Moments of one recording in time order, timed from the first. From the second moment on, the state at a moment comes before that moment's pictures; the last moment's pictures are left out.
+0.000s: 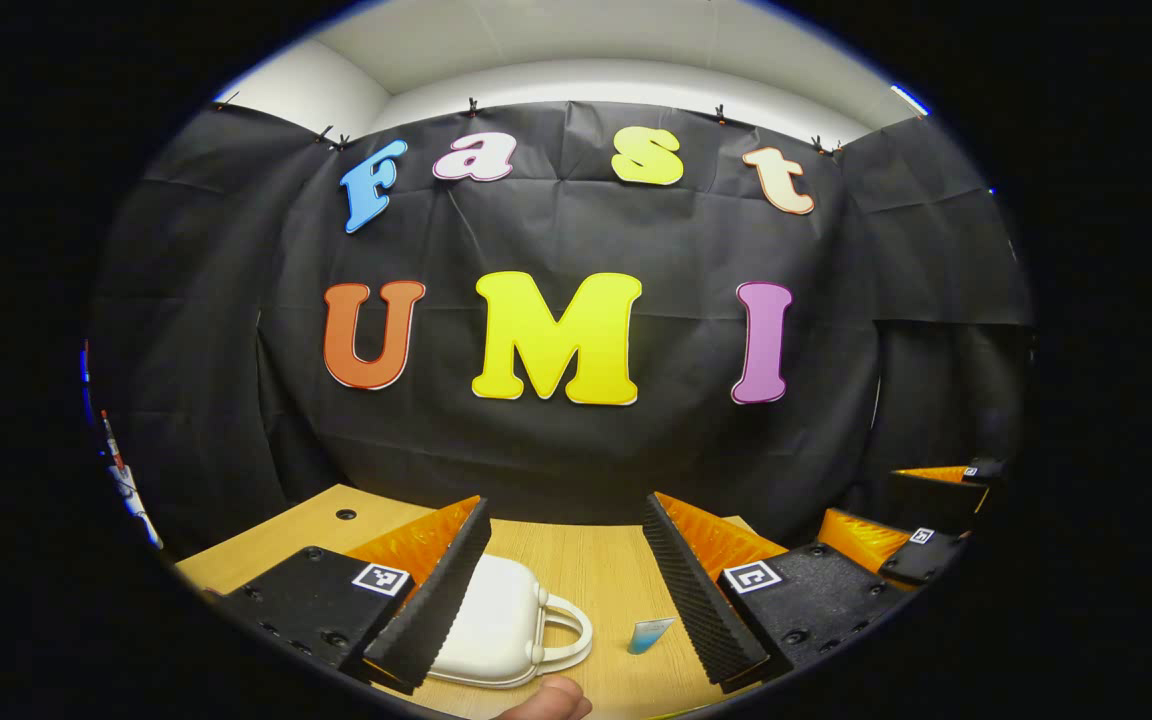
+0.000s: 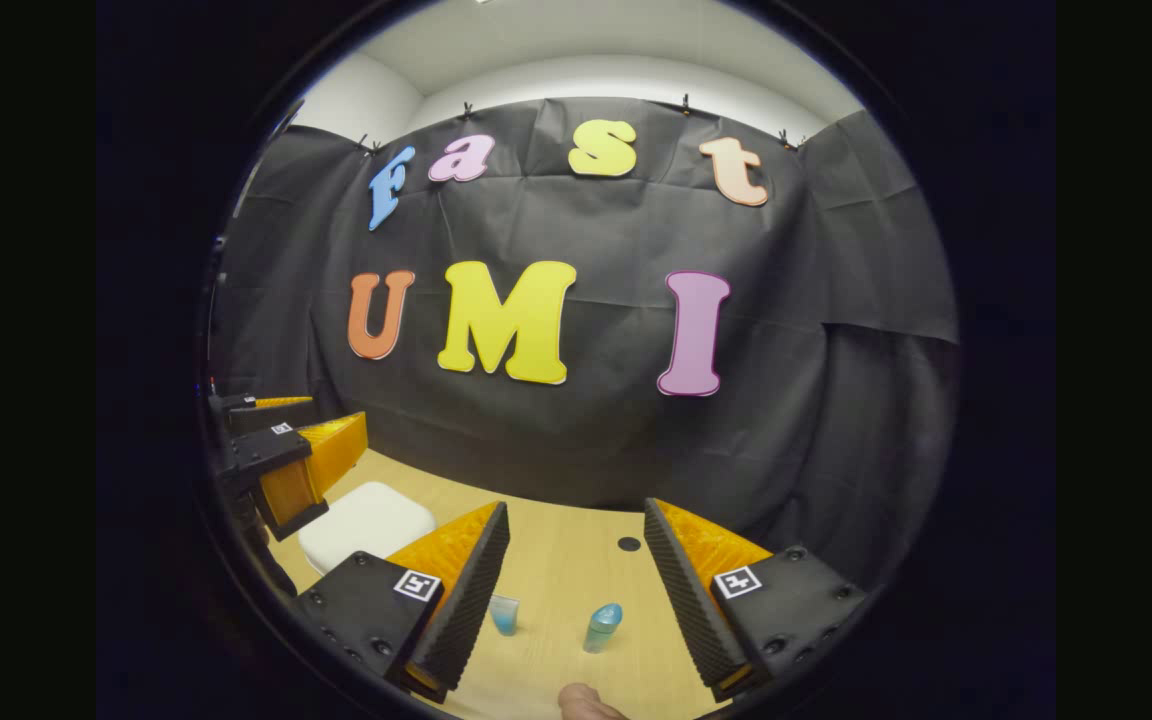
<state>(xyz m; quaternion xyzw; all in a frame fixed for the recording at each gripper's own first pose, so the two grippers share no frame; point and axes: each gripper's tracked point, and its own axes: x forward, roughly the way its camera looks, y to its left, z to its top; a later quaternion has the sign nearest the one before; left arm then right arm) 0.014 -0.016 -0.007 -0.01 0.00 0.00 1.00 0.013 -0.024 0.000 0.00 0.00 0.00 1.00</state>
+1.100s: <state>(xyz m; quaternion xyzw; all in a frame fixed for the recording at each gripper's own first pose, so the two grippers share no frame) 0.083 -0.020 -0.300 0.52 0.14 -0.01 0.85 0.017 -0.187 -0.080 -0.01 0.07 -0.12 0.99</state>
